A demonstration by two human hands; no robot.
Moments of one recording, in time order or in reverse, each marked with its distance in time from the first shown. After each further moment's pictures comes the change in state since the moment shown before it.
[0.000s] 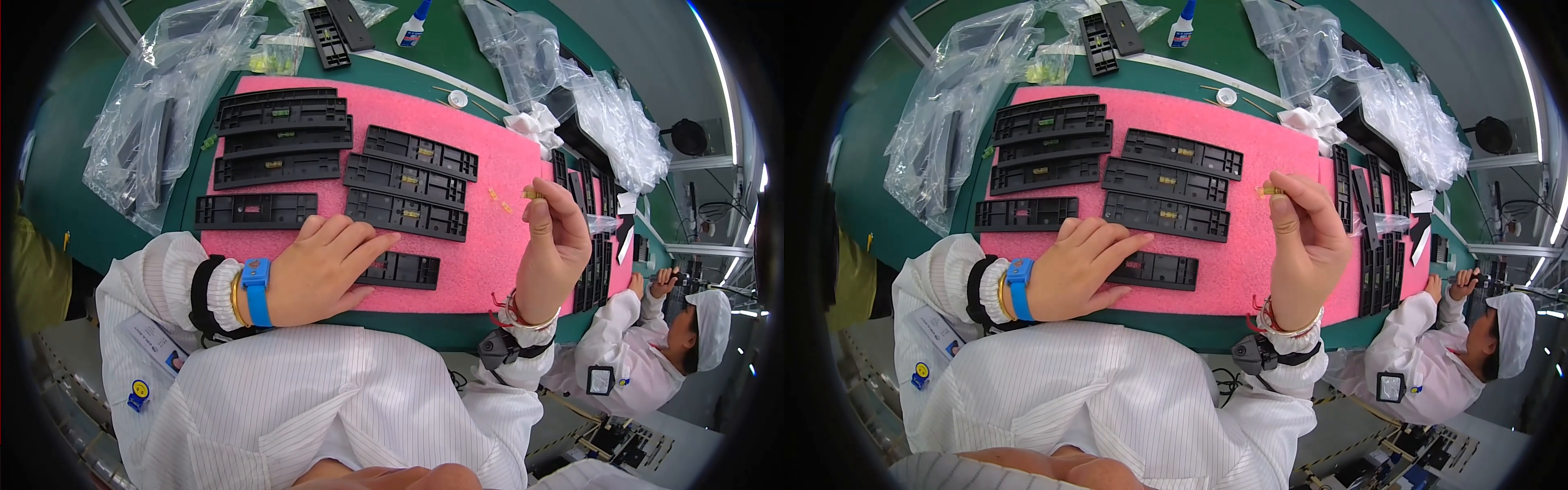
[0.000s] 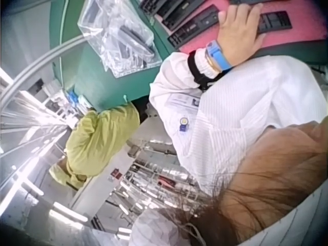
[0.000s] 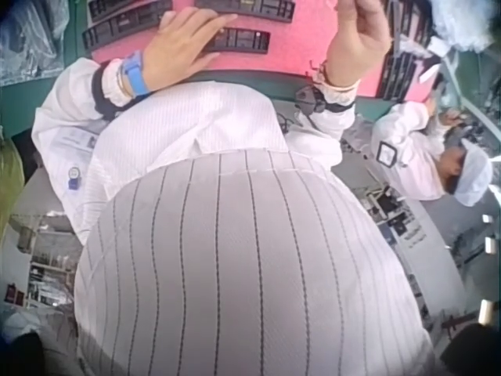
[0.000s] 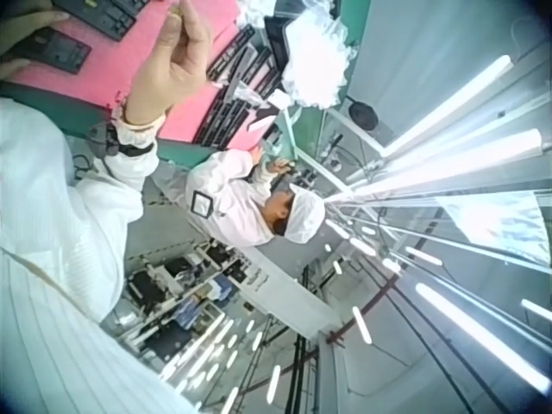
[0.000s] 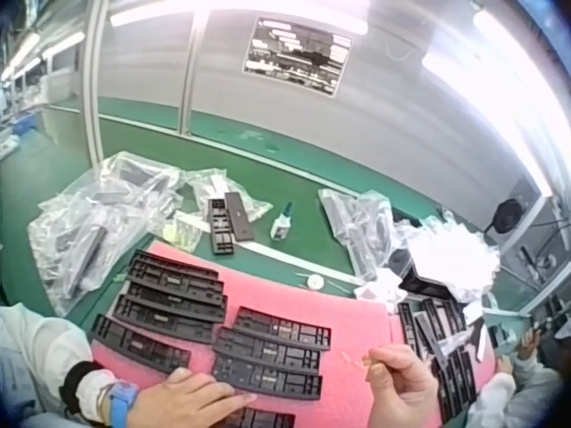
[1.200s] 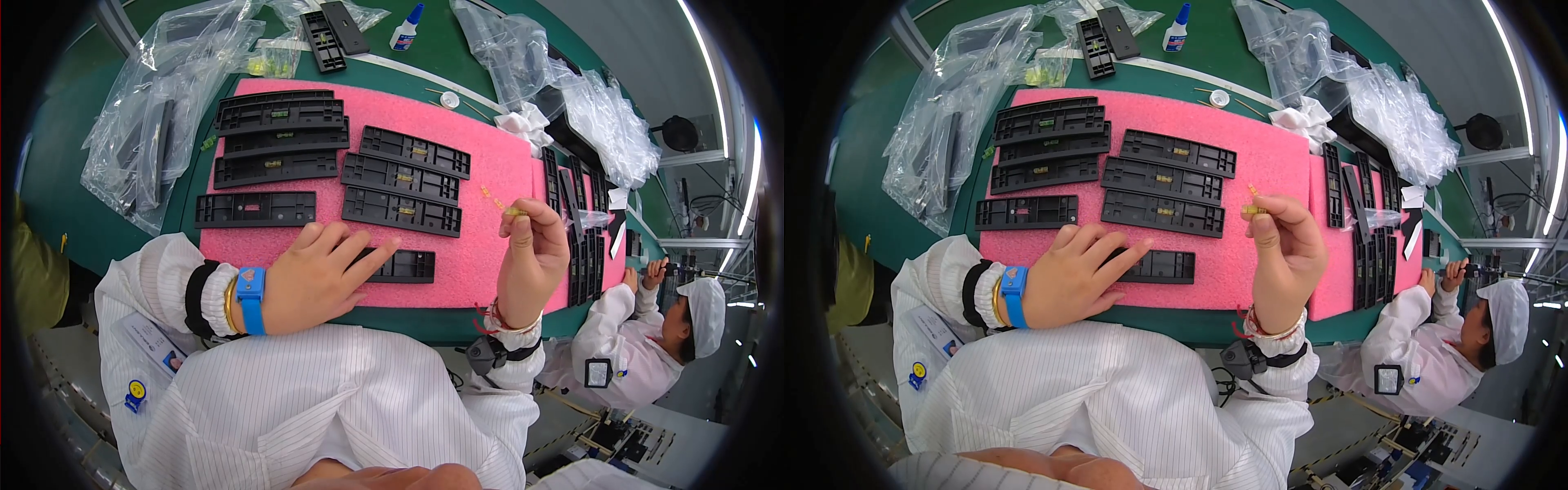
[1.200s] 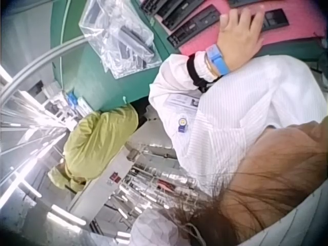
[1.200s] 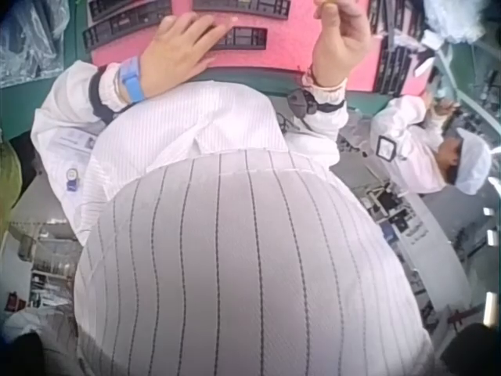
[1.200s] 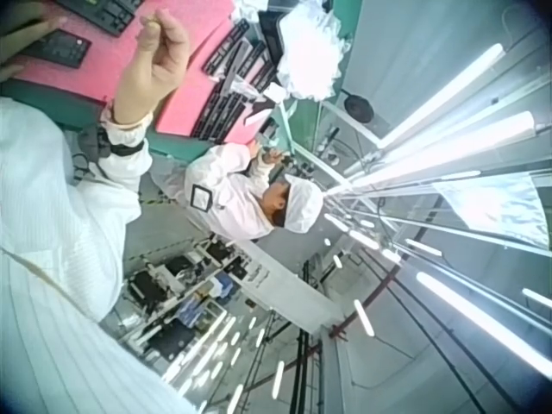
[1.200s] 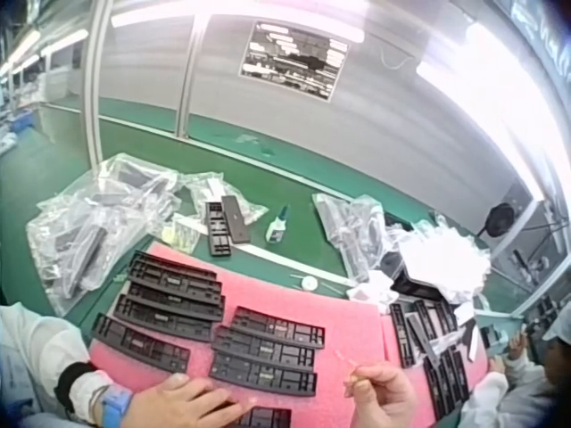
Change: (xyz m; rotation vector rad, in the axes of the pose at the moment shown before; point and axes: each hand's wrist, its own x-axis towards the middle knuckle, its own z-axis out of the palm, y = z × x) left_hand -0.009 0.010 0.001 0.209 0.007 0.069; right_hand -0.027 0.006 0.000 0.181 -0.012 0.062
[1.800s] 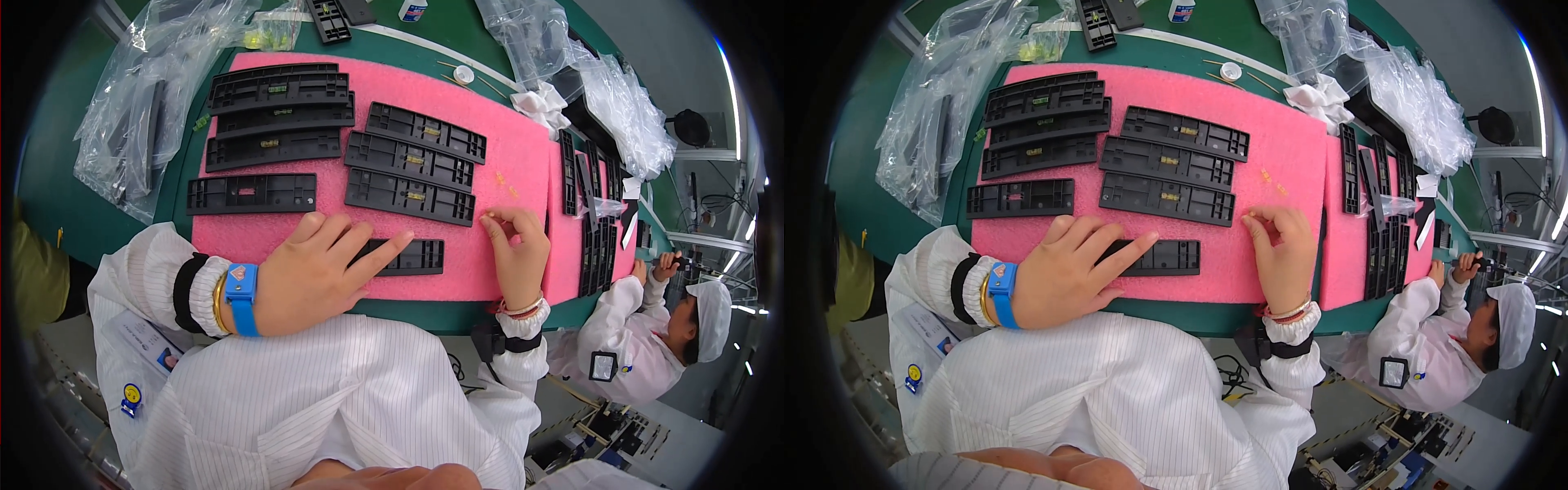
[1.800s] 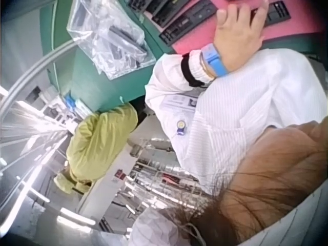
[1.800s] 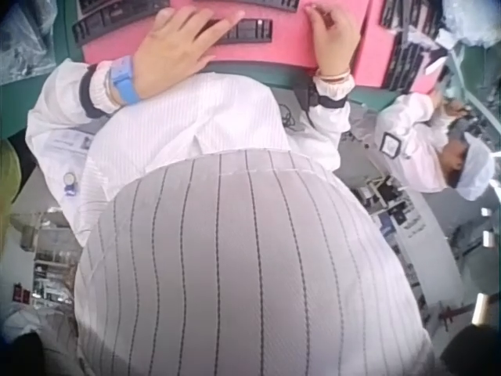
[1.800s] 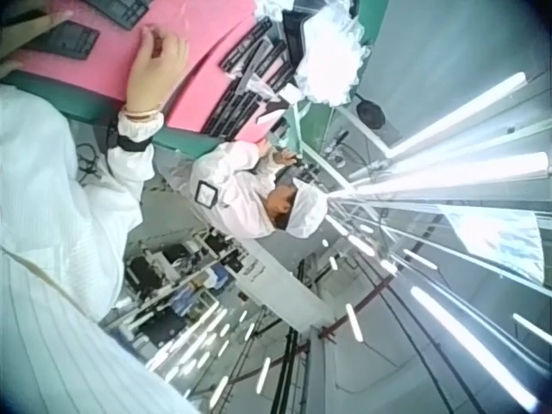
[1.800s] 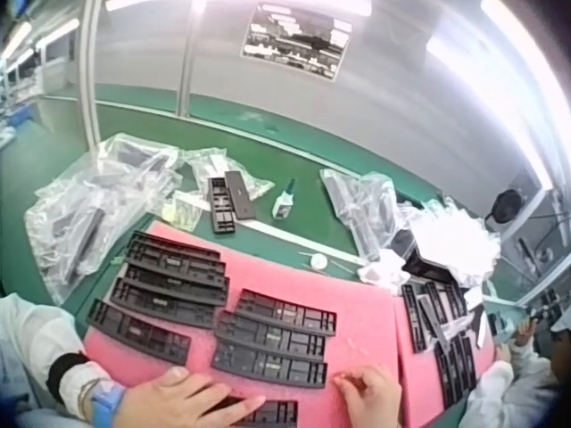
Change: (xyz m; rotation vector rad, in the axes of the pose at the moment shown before) left_hand -0.003 0.006 -0.003 0.054 -0.041 -0.009; right_hand -0.012 0.041 -0.033 -0.919 -0.181 -0.002
